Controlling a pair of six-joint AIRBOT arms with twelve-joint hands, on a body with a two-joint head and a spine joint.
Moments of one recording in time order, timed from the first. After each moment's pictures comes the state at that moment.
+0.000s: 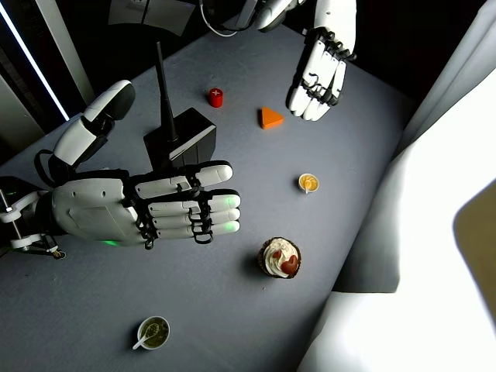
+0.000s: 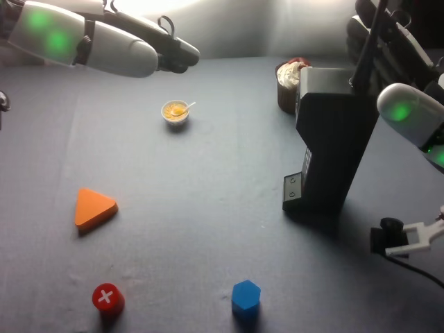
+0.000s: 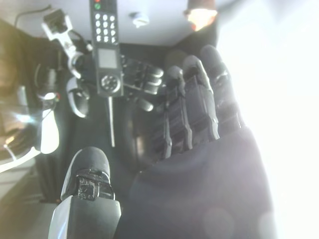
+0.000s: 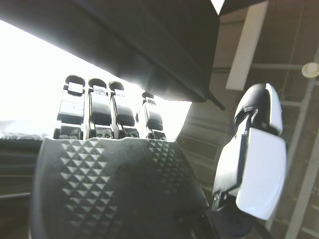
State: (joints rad) left arm 0.10 -0.66 1.52 1.66 -0.85 -1.20; right arm -0.72 -1.27 1.28 0.24 1.42 0.13
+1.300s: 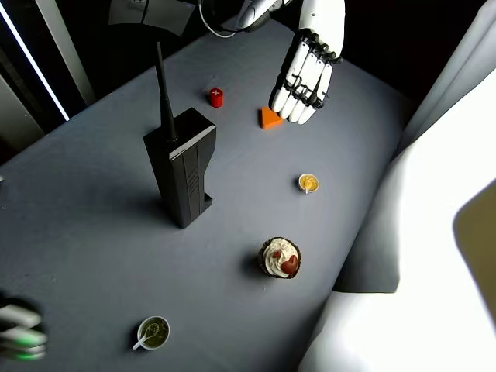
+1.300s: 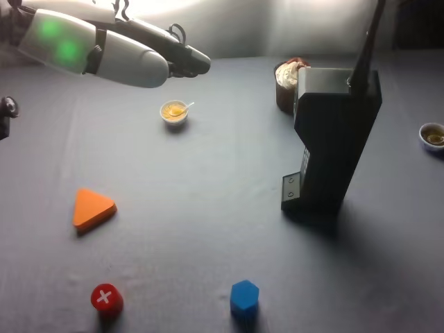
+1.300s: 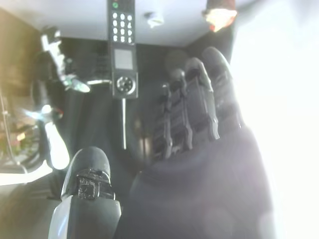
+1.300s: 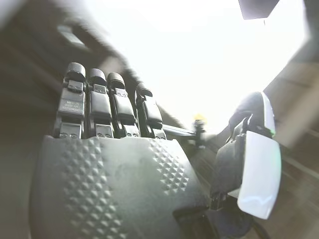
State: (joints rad) left arm 0.11 -0.65 1.49 1.67 -0.84 -1.21; right arm -1.47 -0.91 0.84 0.55 1.64 0.13
